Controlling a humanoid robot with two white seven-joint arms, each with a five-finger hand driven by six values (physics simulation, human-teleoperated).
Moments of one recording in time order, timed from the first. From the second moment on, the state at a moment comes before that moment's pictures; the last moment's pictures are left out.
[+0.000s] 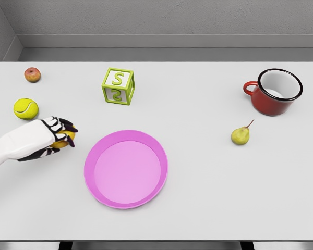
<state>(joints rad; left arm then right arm) -0.05 0.97 -0.30 -1.67 -0.52 -0.61 -0.10 -0.04 0.00 -0.33 0.17 0.27 -0.12 -0.04</state>
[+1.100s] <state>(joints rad) -0.08 0.78 -0.36 -1.76 -0.66 -0.61 -0.17 -0.04 0.00 -0.33 0.17 0.27 -0.12 -0.04</state>
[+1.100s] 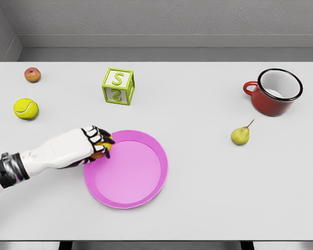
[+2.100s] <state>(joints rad) -0.19 0.83 -0.31 -1.71 -0.66 -0.61 -0.19 -0.04 0.00 -0.33 0.17 0.27 -0.12 -0.04</state>
